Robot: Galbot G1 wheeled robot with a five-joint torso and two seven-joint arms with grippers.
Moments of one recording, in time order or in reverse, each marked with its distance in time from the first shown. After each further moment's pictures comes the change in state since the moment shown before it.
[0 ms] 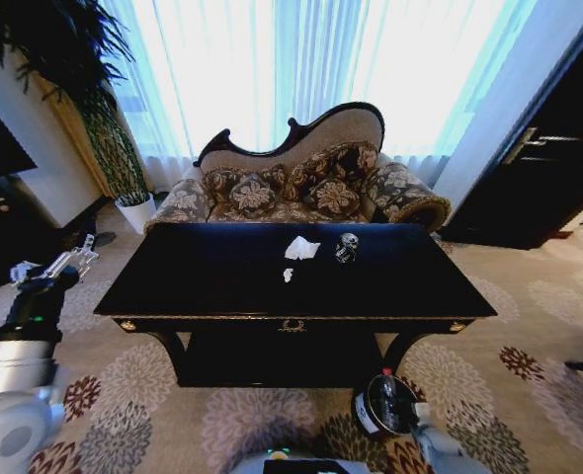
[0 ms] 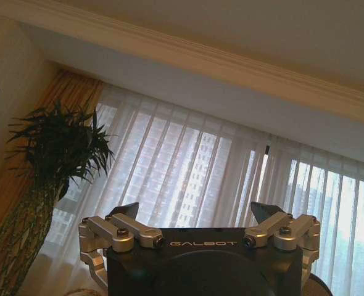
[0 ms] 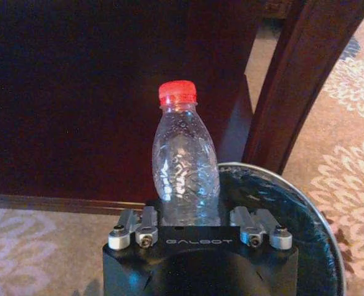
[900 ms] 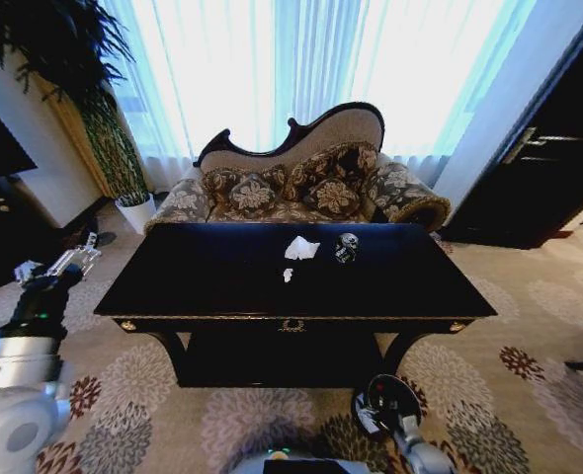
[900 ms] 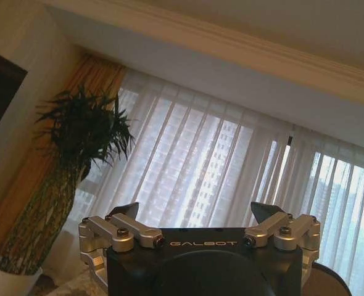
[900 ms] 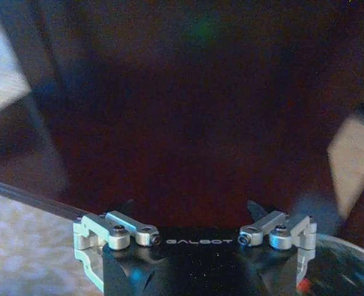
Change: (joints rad) left arm -0.026 -0.003 0.043 0.000 -0.003 0.056 -0.107; right arm -0.252 0.044 0.065 0.356 -0.207 0.153 -0.060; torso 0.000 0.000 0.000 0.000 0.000
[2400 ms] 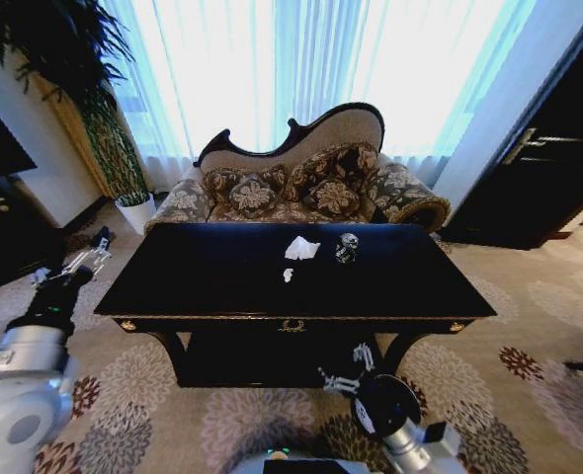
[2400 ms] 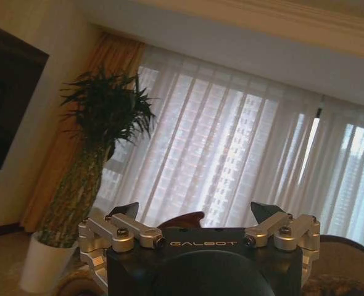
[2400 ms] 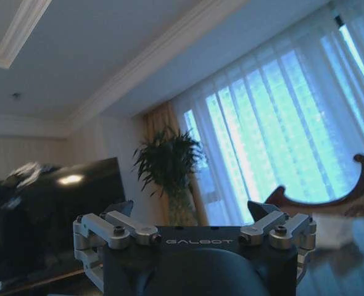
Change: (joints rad) left arm -0.002 0.098 -0.023 0.000 -0.055 0.087 -0.170; right arm -0.372 -0.038 0.095 1.119 0.364 0.133 -0.154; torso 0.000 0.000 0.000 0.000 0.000
